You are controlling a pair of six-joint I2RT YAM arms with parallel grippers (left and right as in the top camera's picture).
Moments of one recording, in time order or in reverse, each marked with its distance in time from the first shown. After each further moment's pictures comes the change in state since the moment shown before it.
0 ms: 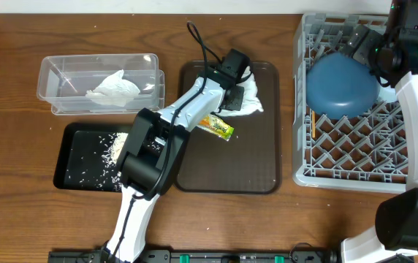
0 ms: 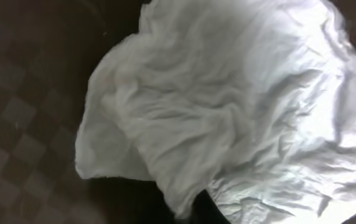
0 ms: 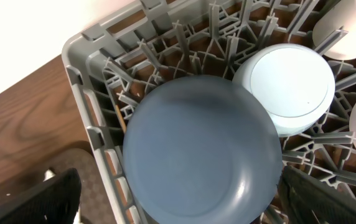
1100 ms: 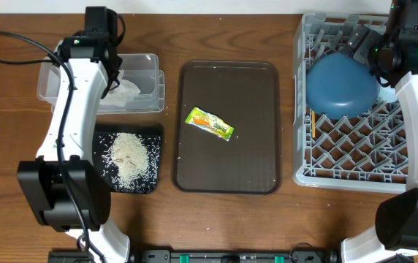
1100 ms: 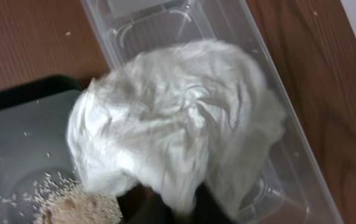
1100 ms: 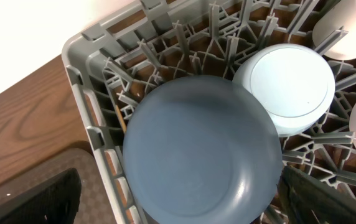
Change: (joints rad) left arm 0.540 -0.404 0.006 -0.417 -0.343 -0.835; right arm 0.000 0.000 0.000 0.000 0.000 0.000
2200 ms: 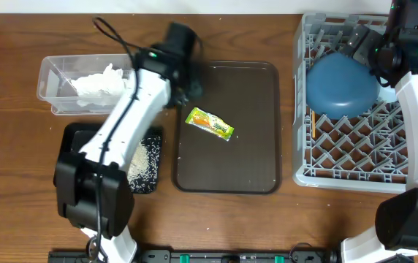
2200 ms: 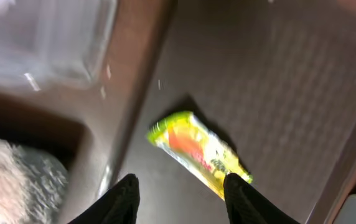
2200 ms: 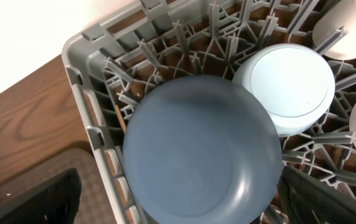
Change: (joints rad) left arm -0.361 0.006 -0.085 0.036 0.384 0.422; right arm 0.000 0.000 0.000 0.000 0.000 0.000
